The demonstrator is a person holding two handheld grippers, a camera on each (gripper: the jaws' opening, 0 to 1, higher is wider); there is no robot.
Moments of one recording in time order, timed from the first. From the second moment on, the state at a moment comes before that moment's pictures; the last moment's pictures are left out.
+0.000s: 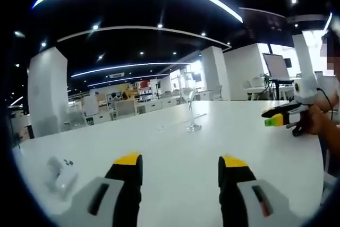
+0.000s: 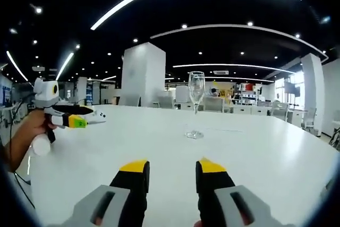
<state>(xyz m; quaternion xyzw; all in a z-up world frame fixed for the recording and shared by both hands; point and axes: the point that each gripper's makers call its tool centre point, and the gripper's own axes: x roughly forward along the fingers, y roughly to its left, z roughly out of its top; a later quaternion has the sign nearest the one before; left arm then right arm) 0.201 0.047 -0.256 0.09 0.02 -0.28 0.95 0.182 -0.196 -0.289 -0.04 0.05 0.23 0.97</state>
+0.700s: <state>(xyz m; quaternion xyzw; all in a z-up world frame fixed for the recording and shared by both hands) 0.200 0.041 -0.259 0.09 0.03 -0.31 0.95 0.176 -0.192 -0.285 -0.06 0.04 0.23 0.97</state>
